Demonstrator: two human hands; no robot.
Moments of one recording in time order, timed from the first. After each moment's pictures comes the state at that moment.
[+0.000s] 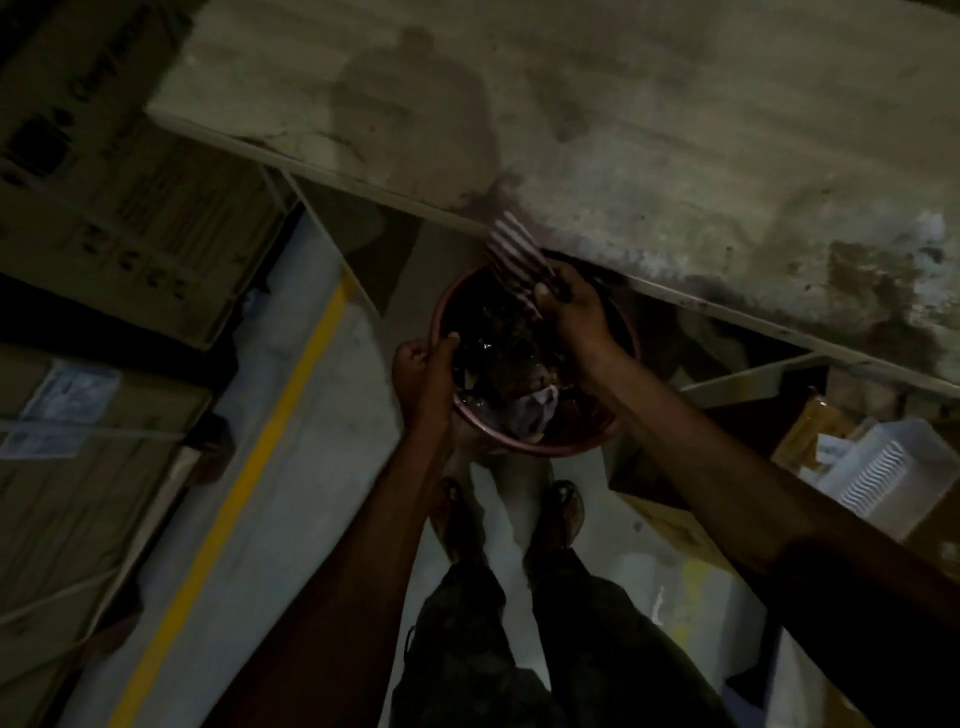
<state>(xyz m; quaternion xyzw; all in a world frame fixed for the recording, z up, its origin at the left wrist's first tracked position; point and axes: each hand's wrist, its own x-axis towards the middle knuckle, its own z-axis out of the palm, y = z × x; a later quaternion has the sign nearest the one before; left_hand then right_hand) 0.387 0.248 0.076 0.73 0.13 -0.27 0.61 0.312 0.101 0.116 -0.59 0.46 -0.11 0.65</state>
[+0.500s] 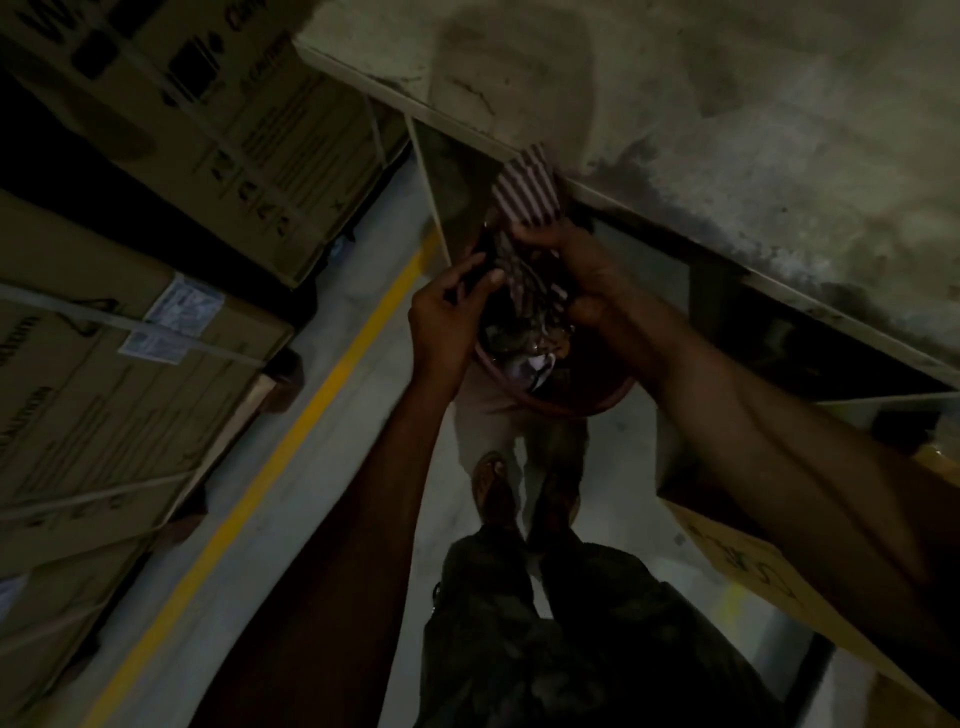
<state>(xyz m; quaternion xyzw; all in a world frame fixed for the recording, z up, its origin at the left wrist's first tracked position) 0.447 0.307 0.093 0.76 -0.07 -0.19 0.62 0.411 0.150 0.130 -0.38 0.35 0.05 0.86</state>
